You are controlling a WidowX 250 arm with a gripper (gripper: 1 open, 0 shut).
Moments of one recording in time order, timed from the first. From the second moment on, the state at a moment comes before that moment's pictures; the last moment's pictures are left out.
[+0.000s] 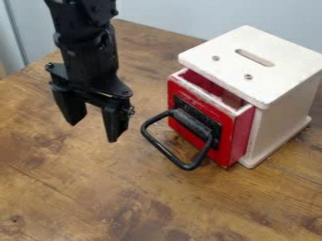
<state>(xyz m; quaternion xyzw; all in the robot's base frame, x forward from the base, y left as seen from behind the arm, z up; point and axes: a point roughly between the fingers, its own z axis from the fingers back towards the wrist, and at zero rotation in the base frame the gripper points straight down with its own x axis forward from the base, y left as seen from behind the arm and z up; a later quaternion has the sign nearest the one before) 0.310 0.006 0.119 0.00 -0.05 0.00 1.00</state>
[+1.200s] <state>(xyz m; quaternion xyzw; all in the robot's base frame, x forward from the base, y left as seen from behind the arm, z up) 0.308 0.006 0.124 0.00 -0.05 0.01 1.00</state>
